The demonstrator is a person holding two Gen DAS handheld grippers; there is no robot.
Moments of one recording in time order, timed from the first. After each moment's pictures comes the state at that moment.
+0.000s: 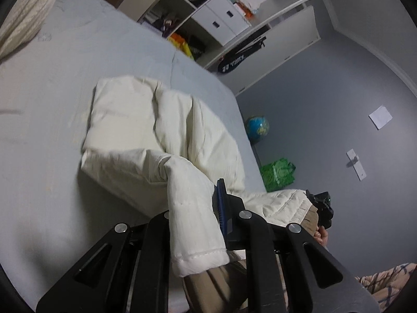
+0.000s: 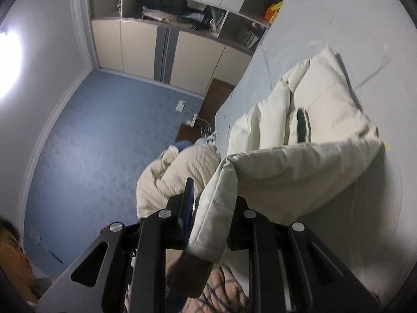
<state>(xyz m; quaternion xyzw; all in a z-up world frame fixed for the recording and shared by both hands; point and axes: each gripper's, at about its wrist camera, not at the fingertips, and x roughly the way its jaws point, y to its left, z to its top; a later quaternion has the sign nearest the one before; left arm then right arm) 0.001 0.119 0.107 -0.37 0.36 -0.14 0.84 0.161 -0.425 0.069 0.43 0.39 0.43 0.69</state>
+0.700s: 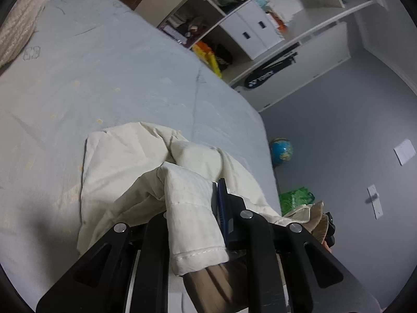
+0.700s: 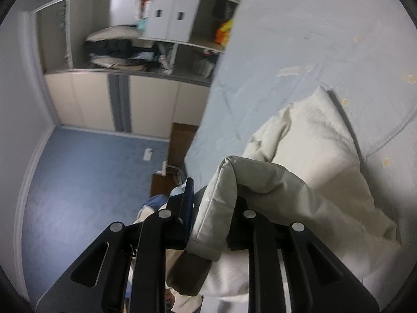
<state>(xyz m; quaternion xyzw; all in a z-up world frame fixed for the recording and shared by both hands) 0.175 0.176 0.084 -0.40 0.38 -0.07 0.83 0.353 -0.385 0.024 0.51 0.41 0.29 0.70</state>
